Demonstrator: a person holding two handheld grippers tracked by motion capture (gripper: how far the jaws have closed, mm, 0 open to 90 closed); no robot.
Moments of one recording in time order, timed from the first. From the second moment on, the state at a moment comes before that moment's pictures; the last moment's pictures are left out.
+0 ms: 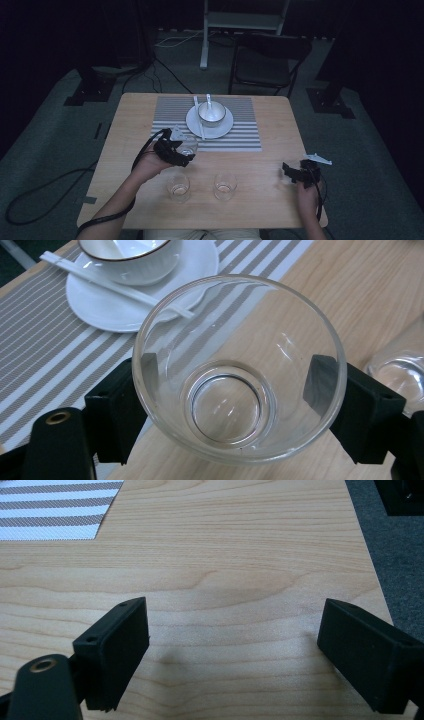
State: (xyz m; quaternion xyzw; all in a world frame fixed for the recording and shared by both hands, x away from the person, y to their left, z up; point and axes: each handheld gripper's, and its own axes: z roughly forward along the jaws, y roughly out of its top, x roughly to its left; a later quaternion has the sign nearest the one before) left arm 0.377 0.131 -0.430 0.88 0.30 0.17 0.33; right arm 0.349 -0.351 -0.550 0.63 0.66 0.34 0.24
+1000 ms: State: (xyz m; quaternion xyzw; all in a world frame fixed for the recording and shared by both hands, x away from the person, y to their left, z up) left arm 0.450 0.167 -0.454 0.81 0.44 0.22 0.32; right arm 0.349 -0.351 -0.550 0.63 0.66 0.34 0.23
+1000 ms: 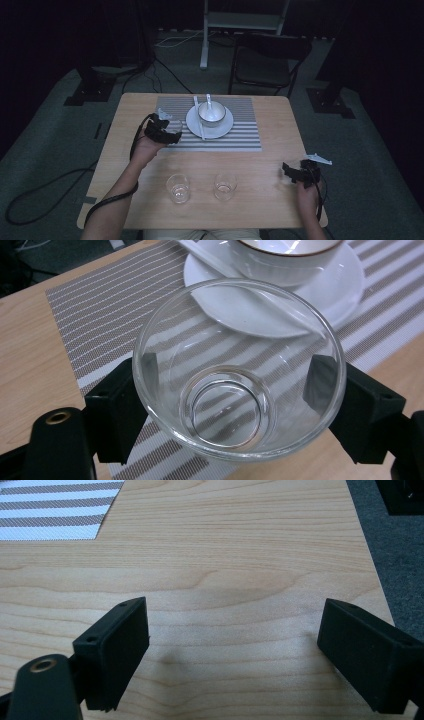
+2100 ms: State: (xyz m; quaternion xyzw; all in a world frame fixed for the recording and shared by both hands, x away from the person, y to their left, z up) left arm 0.522 0.157 -0.491 0.75 0.54 0.25 0.30; right arm 0.349 -0.352 -0.550 0.63 0.66 0.35 0.23
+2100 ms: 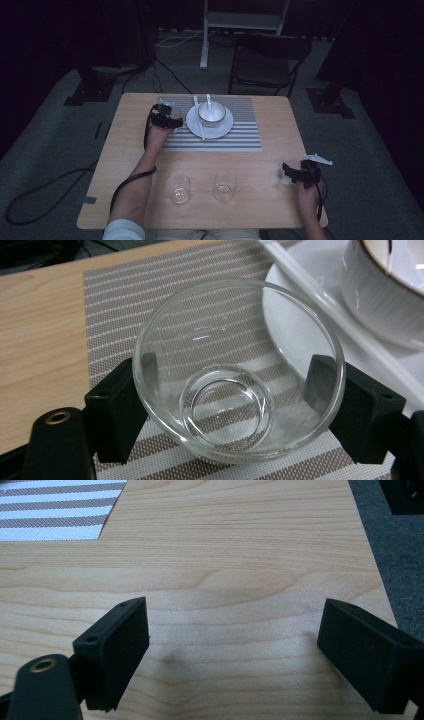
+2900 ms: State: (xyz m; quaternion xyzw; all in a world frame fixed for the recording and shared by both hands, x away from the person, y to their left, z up) left arm 0.515 0.166 -0.488 0.73 0.55 0.23 0.32; right arm 0.349 -0.352 -0.550 0.62 0.66 0.35 0.23
